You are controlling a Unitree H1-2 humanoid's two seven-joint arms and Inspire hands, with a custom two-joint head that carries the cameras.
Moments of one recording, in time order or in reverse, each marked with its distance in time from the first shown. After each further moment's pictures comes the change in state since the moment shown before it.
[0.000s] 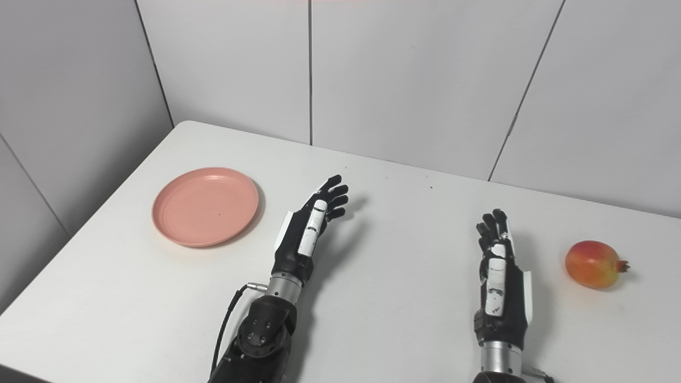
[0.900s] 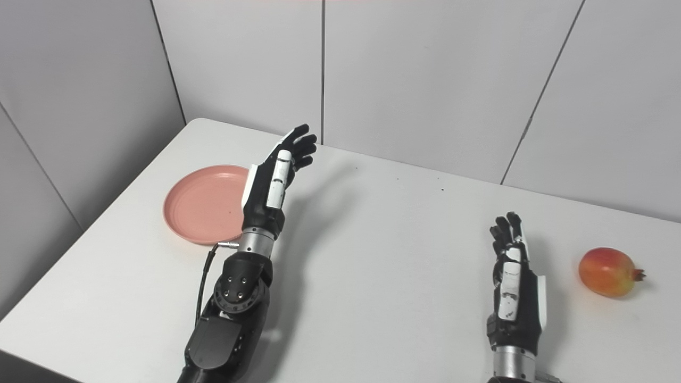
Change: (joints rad) left arm -0.106 0.108 0.154 -0.110 -0.007 0.085 0.045; right arm -0.011 -0.015 -0.001 0.010 0.000 0.000 0.001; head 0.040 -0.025
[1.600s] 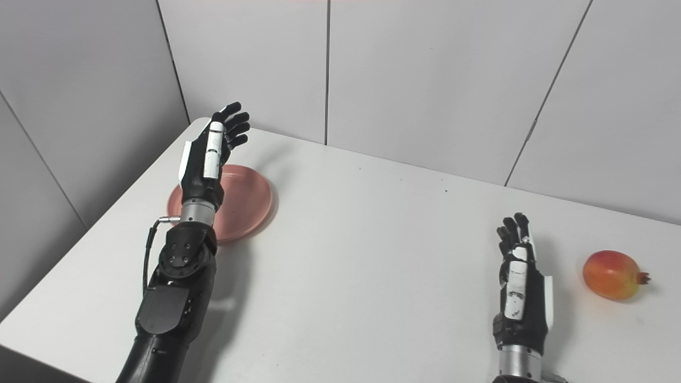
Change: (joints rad) left arm -0.025 0.167 0.125 0.001 -0.092 0.095 0.007; right arm -0.016 -0.003 -0.011 0.022 0.013 0.000 0.005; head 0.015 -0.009
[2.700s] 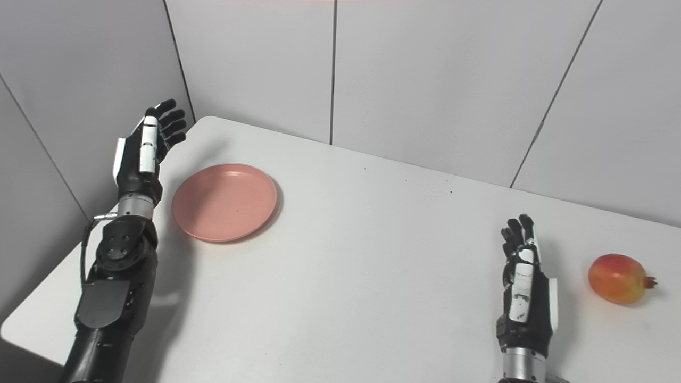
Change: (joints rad) left arm 0.058 0.158 0.115 0.068 -0.082 -0.009 -0.002; right arm 0.000 -0.001 -0.005 0.000 0.007 0.000 0.015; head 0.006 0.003
